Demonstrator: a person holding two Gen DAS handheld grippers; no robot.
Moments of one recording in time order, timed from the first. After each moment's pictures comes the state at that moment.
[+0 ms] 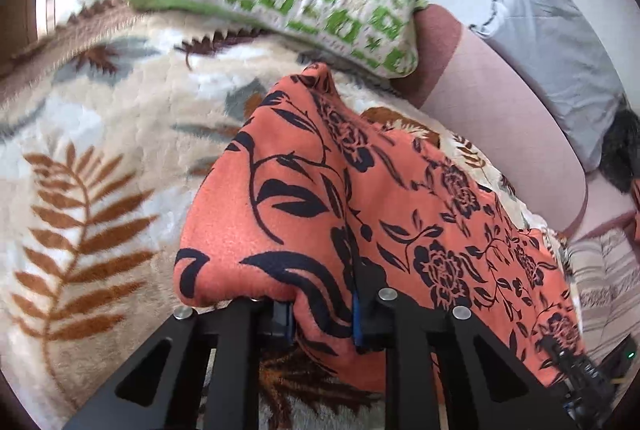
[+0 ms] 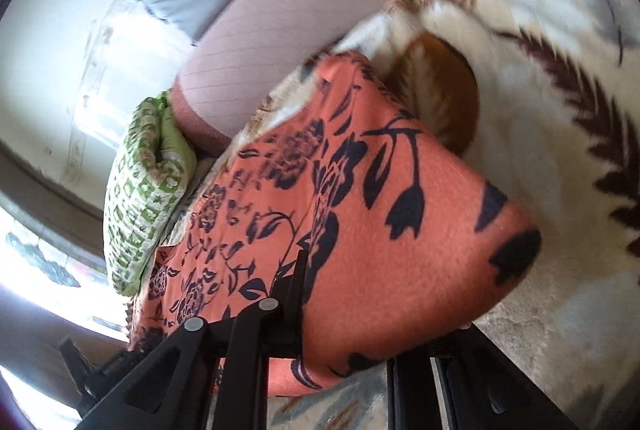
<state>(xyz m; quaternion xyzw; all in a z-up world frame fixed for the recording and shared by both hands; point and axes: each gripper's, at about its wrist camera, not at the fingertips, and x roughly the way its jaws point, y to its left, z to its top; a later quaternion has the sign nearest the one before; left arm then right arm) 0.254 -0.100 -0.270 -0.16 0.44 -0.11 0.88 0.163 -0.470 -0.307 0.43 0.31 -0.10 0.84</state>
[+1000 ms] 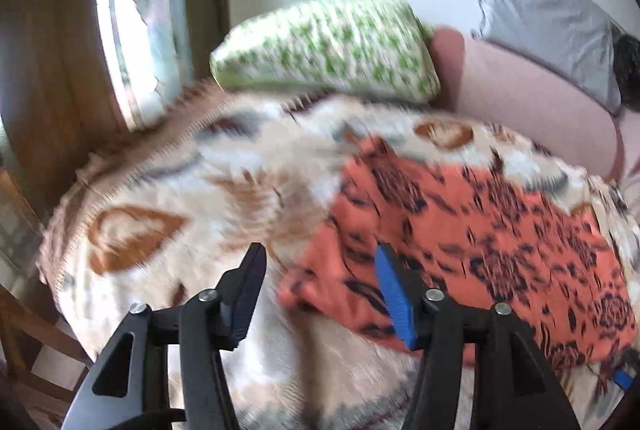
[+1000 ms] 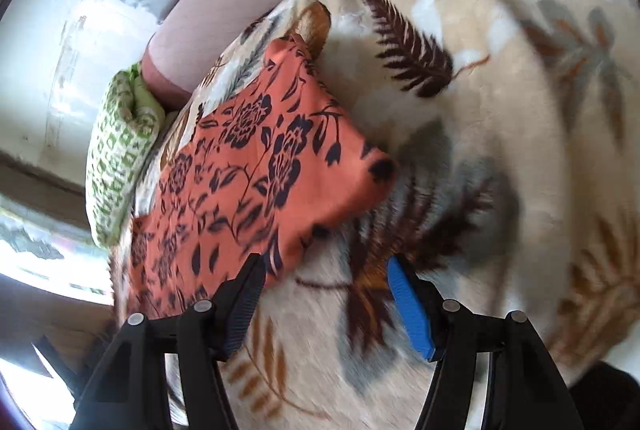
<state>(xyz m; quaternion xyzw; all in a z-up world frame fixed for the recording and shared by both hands) 0.104 -0.043 -0.212 0.00 0.35 0.00 0.94 0.022 -0.457 -0.285 0.42 0.41 -0.15 0.80</state>
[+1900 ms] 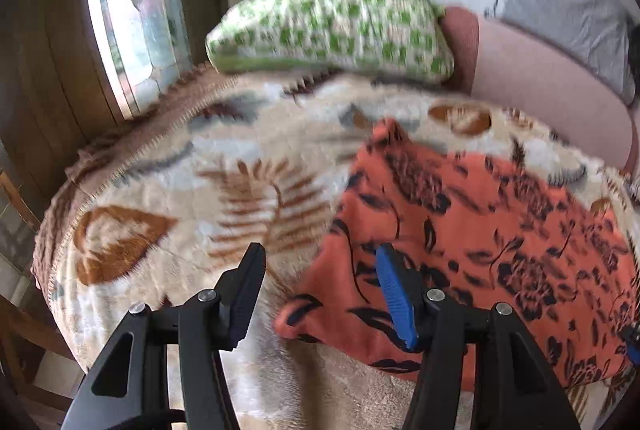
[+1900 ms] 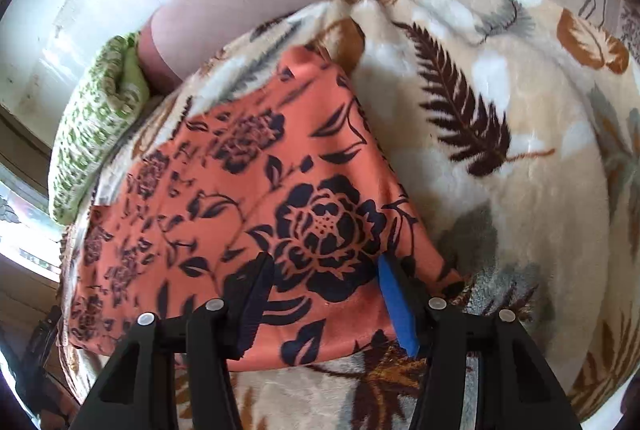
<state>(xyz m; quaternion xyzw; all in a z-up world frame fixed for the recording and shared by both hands) 0.151 -0.050 -0.248 0.01 0.41 0.00 0.91 0.108 -0.464 -0.302 0.33 0.42 -0.18 0.82</state>
